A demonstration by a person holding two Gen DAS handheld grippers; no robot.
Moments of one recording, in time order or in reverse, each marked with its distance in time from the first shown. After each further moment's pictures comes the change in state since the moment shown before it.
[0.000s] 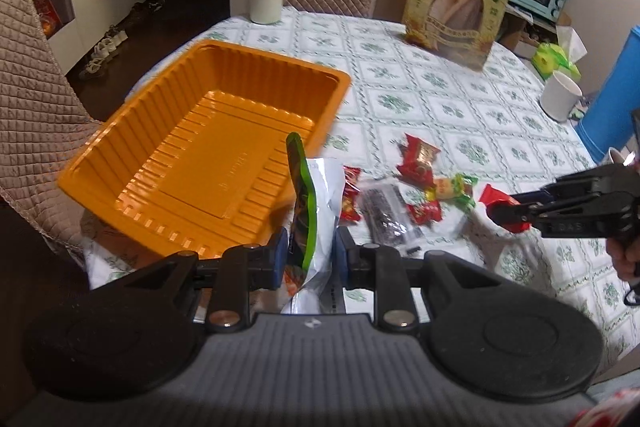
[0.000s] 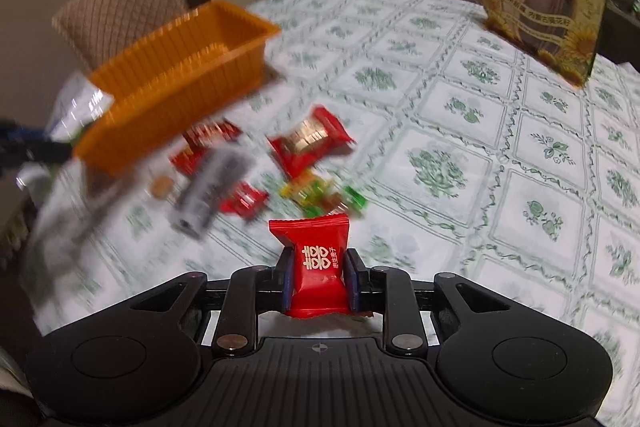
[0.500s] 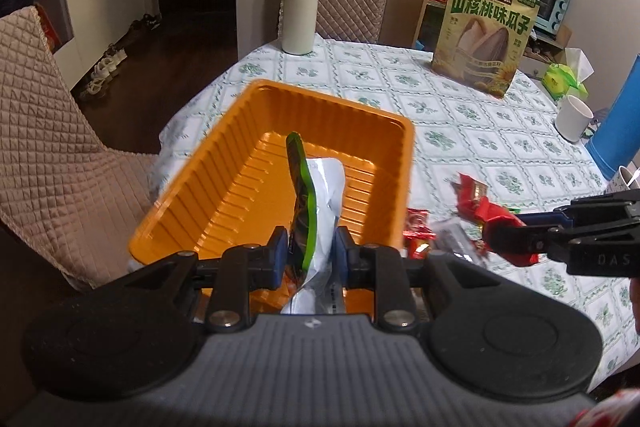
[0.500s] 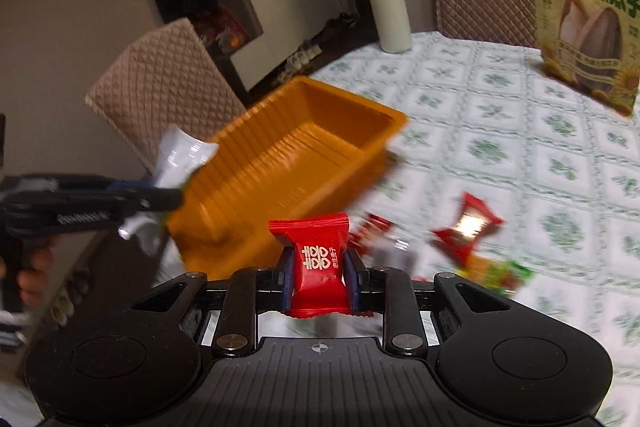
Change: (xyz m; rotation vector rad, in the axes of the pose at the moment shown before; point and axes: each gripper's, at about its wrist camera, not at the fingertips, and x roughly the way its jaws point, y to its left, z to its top) left arm -0.006 0.090 0.043 0.048 -0.033 -0.026; right arm -0.003 0.127 0.059 0.143 -0.141 0.092
